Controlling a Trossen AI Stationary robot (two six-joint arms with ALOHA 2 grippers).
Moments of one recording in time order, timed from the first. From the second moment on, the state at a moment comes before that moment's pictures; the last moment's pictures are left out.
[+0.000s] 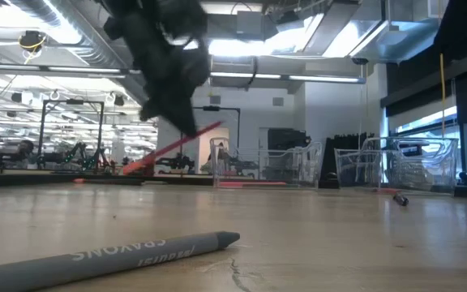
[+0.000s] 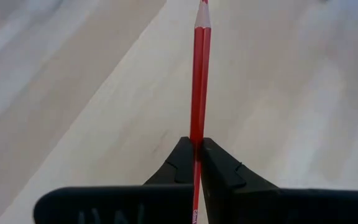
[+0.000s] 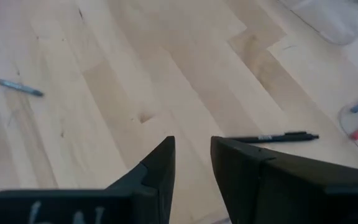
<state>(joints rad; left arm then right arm) 0.12 1.54 1.00 -0.45 0.00 -0.52 0.76 1.20 1.01 -1.05 0.64 1.22</state>
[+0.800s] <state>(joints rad) -0.04 1.54 1.10 -0.04 0.00 -0.23 0.72 1.20 0.71 -0.13 0.81 0.37</state>
